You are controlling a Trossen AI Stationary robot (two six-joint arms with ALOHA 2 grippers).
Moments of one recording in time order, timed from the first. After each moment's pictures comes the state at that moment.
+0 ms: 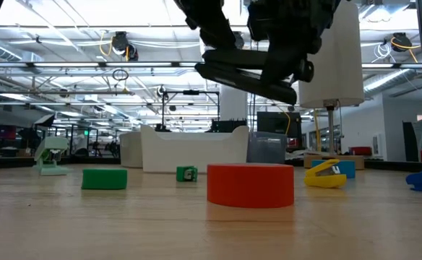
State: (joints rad) left arm 0.04 1.83 1.70 -0.76 0.10 0.25; right arm 0.12 1.53 1.13 -0.56 0.04 0.58
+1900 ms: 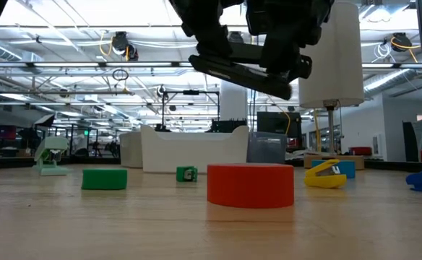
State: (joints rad) left arm 0.04 1.85 1.70 -0.88 0.18 0.23; right arm 0.12 1.53 1.17 -0.59 -0.08 0.59
